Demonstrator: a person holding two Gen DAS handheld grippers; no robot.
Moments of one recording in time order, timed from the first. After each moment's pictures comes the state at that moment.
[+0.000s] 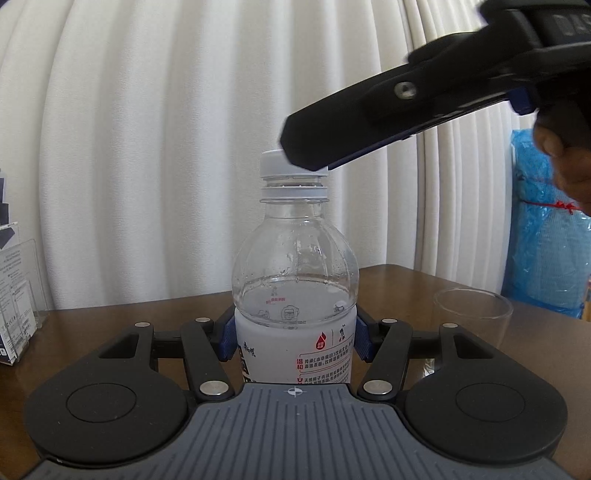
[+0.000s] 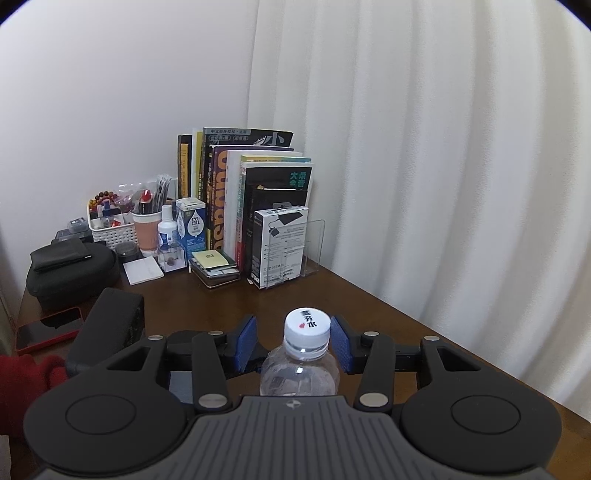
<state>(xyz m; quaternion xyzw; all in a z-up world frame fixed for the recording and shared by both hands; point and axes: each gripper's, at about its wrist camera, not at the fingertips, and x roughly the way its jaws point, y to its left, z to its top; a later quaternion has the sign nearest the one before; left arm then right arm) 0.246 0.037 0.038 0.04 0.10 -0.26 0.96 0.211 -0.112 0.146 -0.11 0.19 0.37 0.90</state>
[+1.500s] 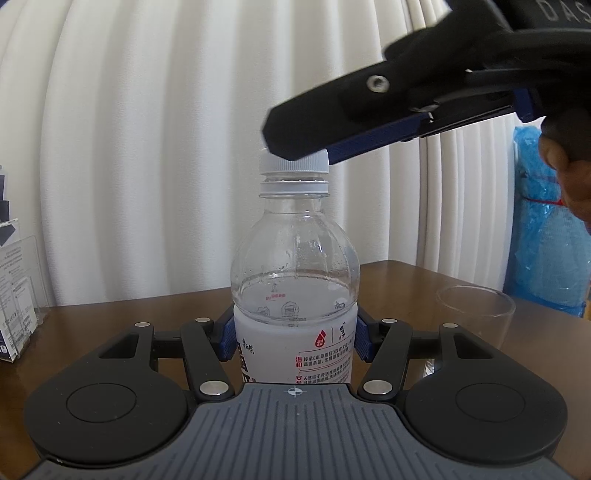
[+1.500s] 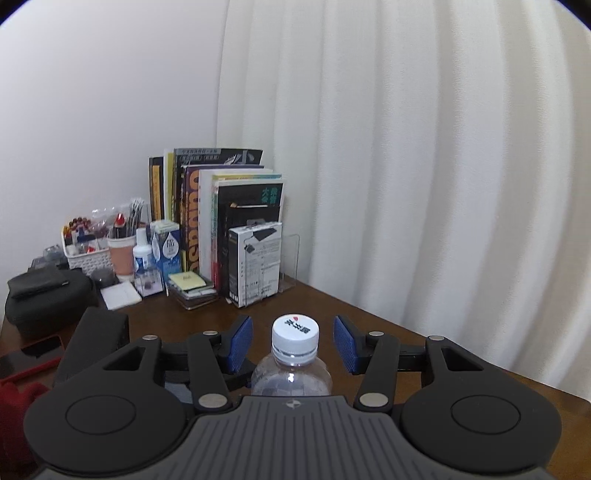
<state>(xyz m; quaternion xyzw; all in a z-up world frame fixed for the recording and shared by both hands) 0.246 0.031 0.038 0.05 0.10 -0.26 0.96 0.212 -0.109 0.136 -0.07 0.16 0.33 0.93</state>
